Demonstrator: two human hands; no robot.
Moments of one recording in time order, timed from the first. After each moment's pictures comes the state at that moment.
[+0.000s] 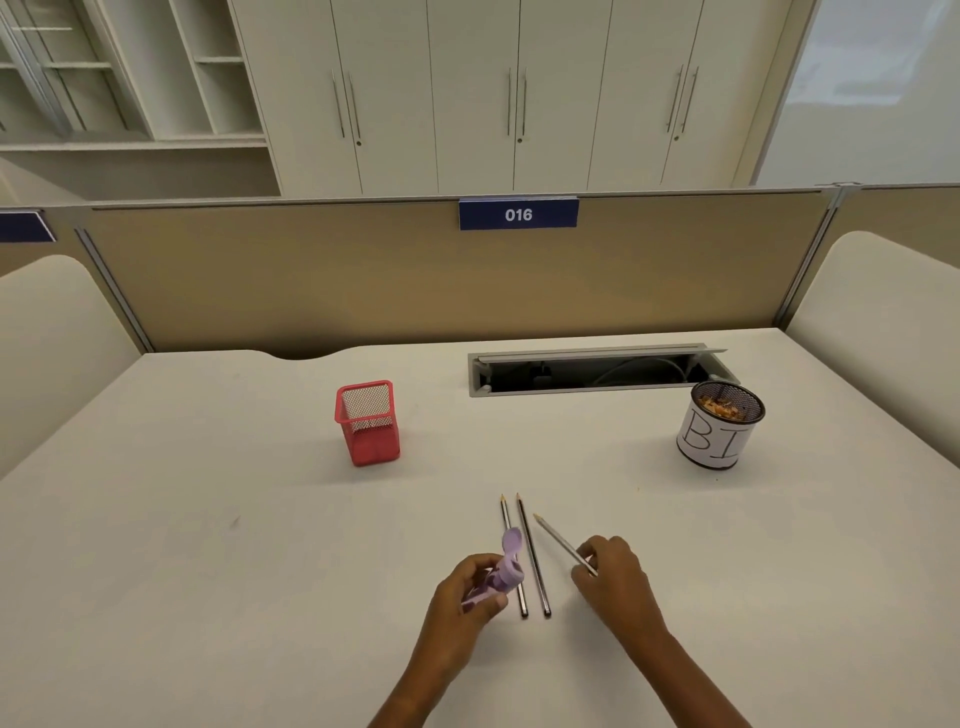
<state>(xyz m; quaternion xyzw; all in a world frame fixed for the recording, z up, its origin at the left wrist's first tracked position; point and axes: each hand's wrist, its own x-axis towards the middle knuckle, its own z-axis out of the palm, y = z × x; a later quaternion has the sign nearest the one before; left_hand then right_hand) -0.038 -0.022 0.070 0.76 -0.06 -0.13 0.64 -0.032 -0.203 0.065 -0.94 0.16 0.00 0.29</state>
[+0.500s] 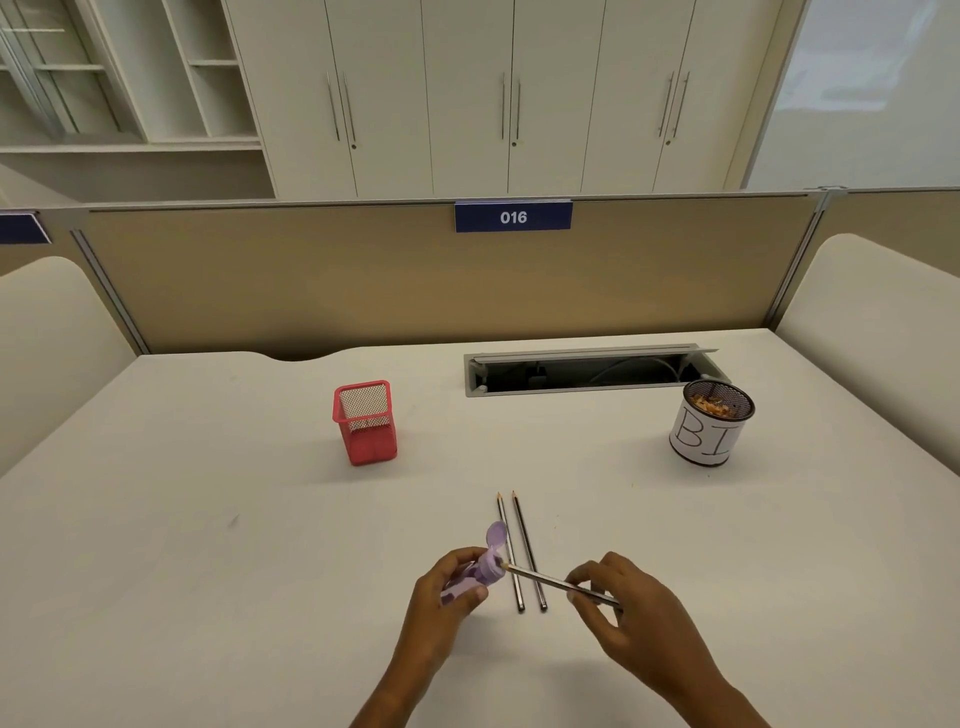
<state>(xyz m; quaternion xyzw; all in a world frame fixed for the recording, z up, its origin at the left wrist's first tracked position) -0.038 -0.008 0.069 0.75 -0.05 -0.09 0.65 -0.092 -0.209 0.098 -0.94 -0.06 -0.13 0.29</state>
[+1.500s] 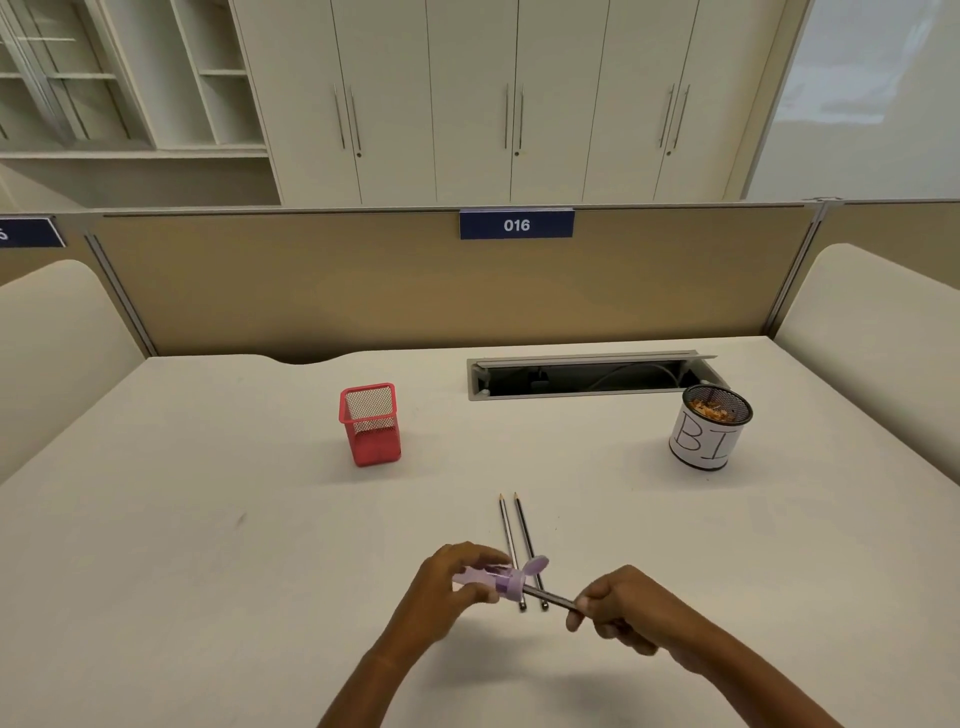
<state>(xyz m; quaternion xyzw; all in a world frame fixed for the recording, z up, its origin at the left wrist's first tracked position) -0.022 0.002 0.081 0.83 -0.19 -0.13 0.52 -0.079 -0.215 0.131 -0.81 0.09 0.26 0.52</state>
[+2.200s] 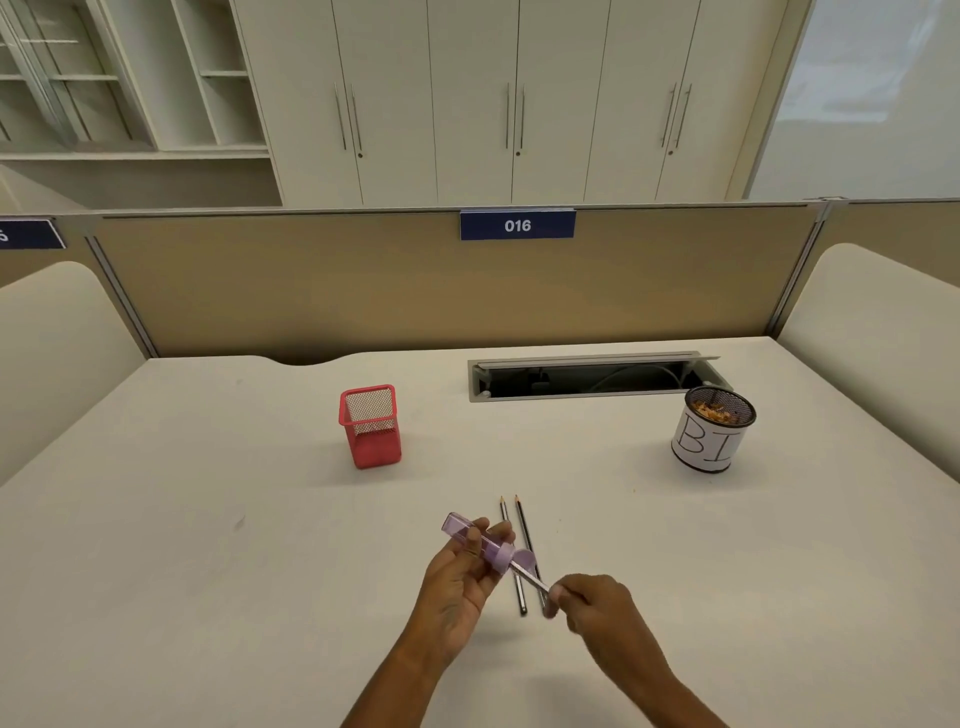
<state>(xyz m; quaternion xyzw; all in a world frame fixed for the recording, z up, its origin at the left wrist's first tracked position) -0.028 -0.033 0.110 0.36 0.17 -0.17 0.90 -0.083 -0.176 0.113 -0.87 0.11 0.08 0.48</state>
